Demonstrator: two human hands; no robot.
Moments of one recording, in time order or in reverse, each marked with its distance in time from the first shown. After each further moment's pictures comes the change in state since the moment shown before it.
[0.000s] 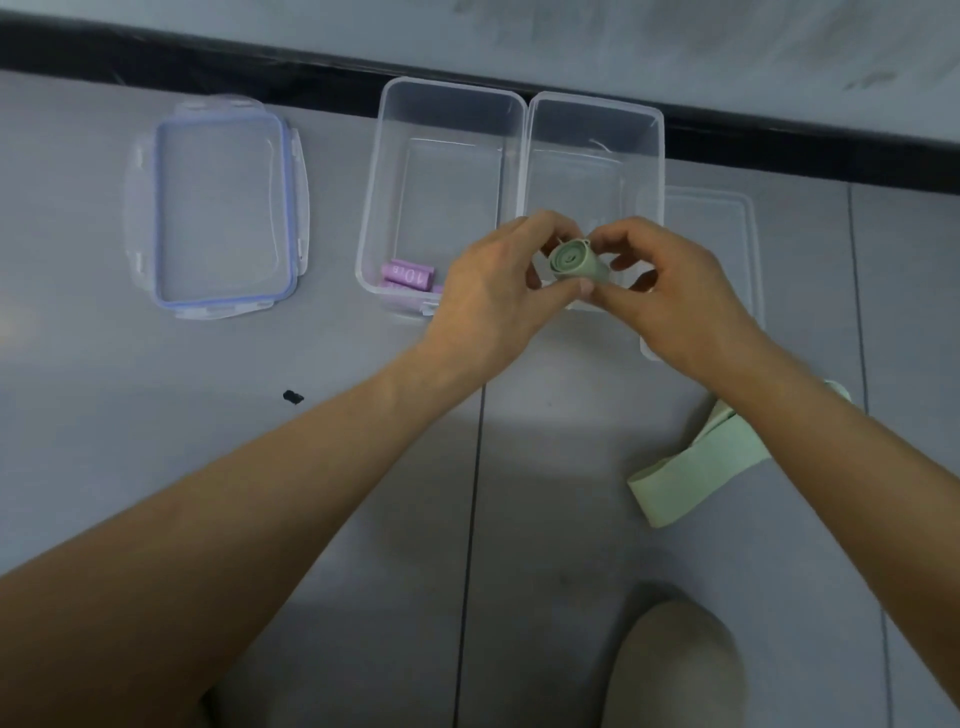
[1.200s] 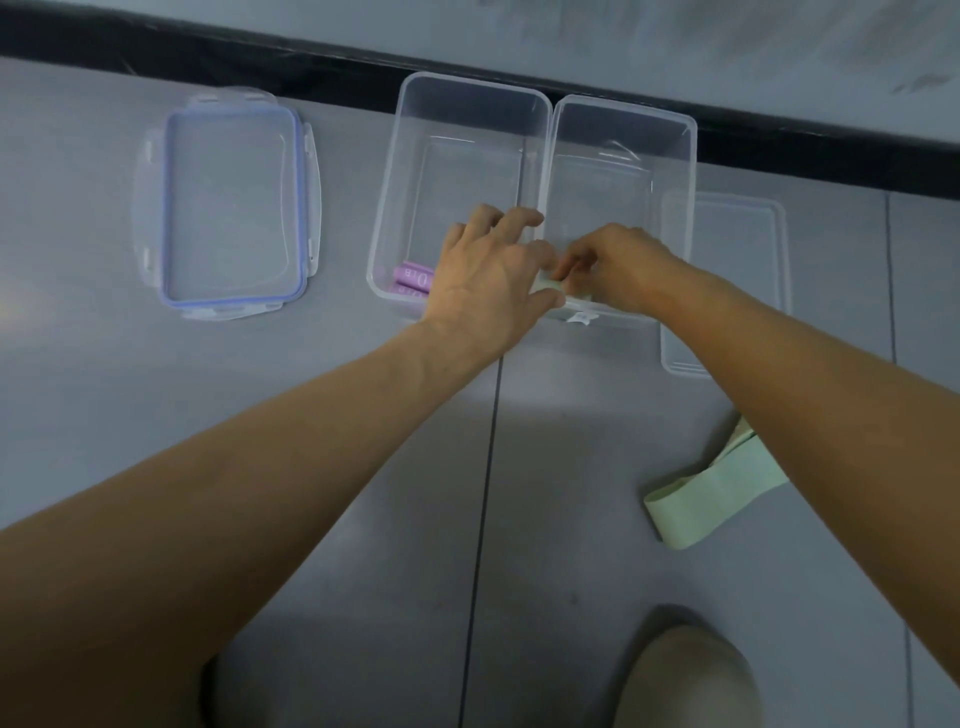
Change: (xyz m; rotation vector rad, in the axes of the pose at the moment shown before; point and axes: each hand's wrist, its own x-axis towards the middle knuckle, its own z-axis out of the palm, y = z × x) left_hand 0.023 -0.041 -0.005 0.706 -0.142 0.010; right_hand 0.095 0.023 0.041 -0.302 -0.381 0.250
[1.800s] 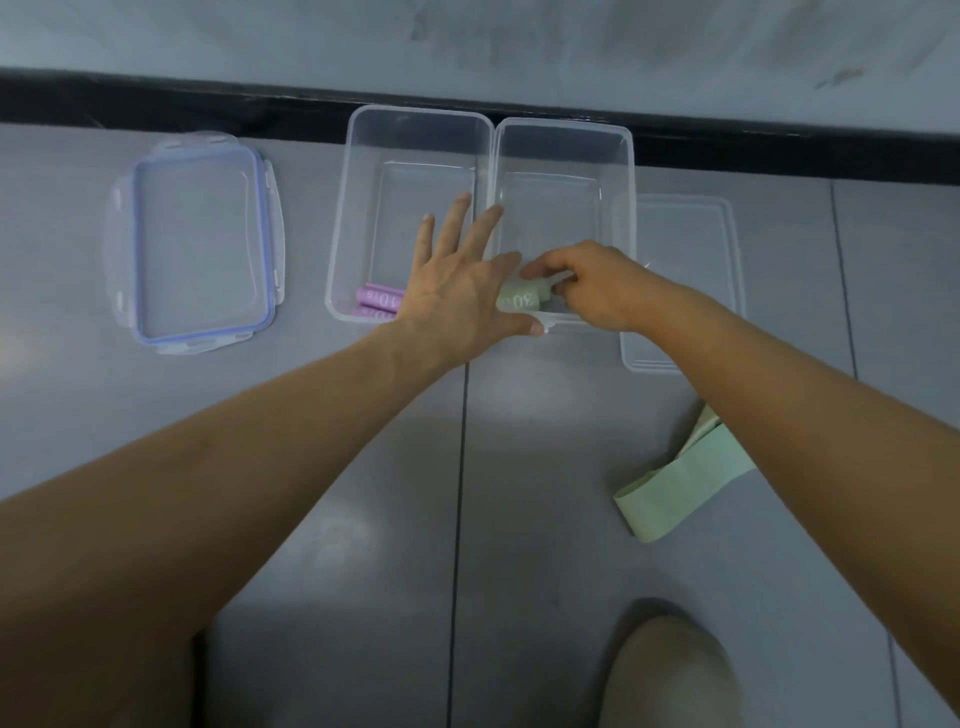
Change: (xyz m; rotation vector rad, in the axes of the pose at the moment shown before) left_hand 0.019 0.013 0.005 0.169 -0.256 0.002; right_hand -0.020 0.029 -0.004 0.134 -0.045 -0.089
